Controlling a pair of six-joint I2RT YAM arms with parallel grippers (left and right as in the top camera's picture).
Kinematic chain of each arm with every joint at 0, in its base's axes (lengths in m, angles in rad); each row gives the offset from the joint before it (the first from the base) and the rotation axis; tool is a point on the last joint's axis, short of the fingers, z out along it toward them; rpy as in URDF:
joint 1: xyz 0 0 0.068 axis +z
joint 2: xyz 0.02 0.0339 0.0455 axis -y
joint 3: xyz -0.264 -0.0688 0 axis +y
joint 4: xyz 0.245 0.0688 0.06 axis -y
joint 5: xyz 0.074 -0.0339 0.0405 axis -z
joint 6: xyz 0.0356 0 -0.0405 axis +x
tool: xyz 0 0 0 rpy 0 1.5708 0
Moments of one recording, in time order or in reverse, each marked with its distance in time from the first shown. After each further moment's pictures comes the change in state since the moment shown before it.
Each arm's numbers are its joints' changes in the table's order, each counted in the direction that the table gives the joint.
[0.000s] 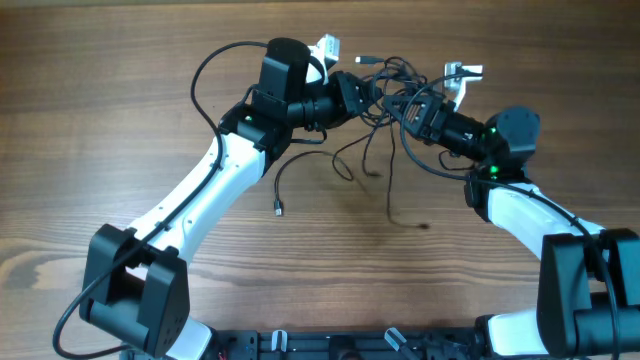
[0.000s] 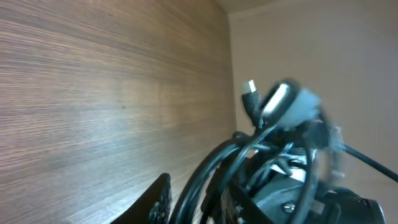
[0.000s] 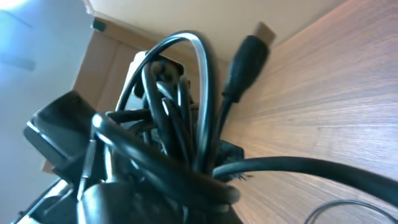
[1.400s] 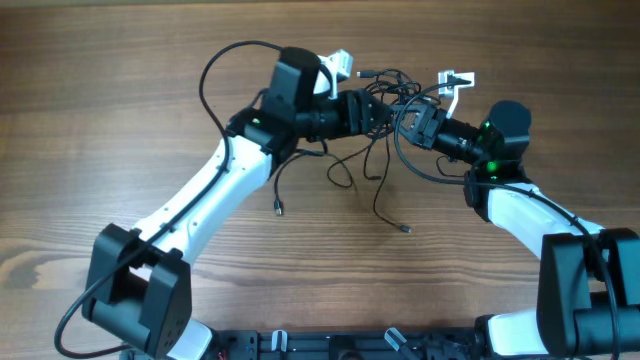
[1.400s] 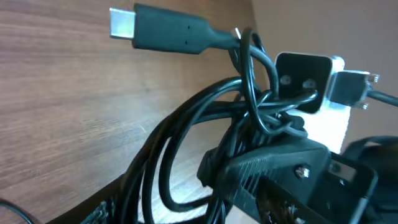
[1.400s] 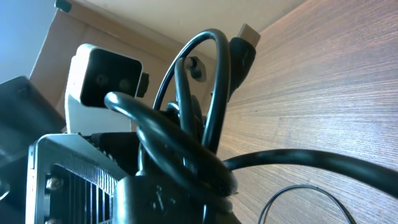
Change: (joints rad) left arm -0.041 -0.003 -0.001 -0.122 -0.035 0.233; right arm 0.000 0.000 0.001 -0.161 0.008 -0.210
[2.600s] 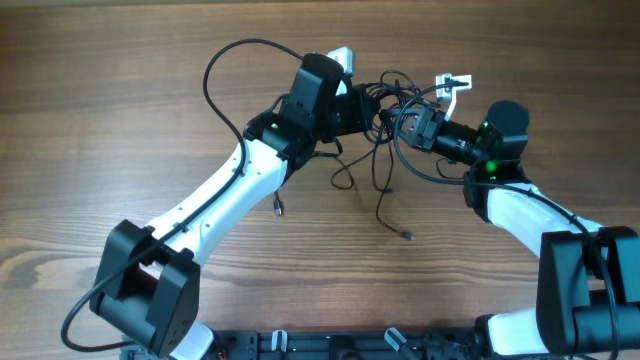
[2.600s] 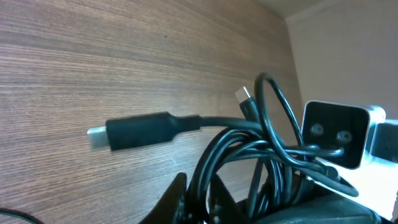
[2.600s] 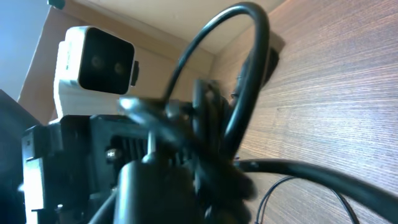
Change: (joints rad) left arm -0.065 -0.024 -0.013 0.020 -0.286 -0.030; right arm 0.000 -0.006 0.003 -0.022 -0.016 0.000
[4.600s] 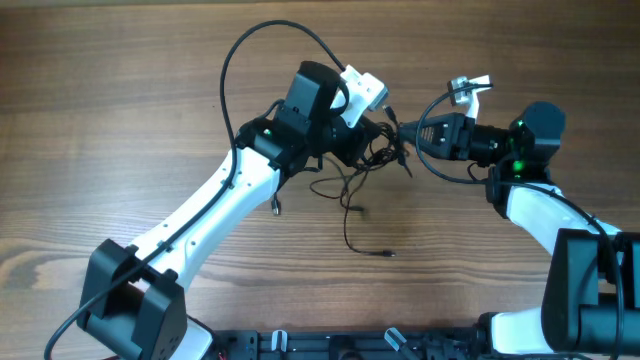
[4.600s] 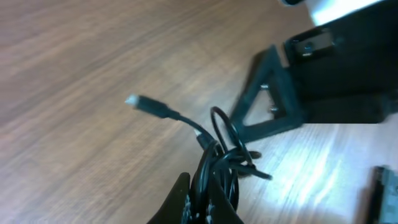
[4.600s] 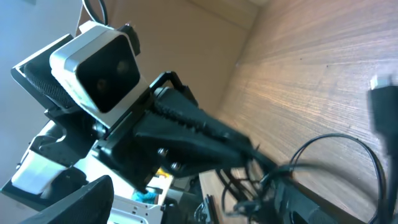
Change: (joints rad) left arm -0.010 0.075 0.009 -0.175 0.112 0.742; right arm -0.142 0.004 -0.004 0.089 -0.409 0.106
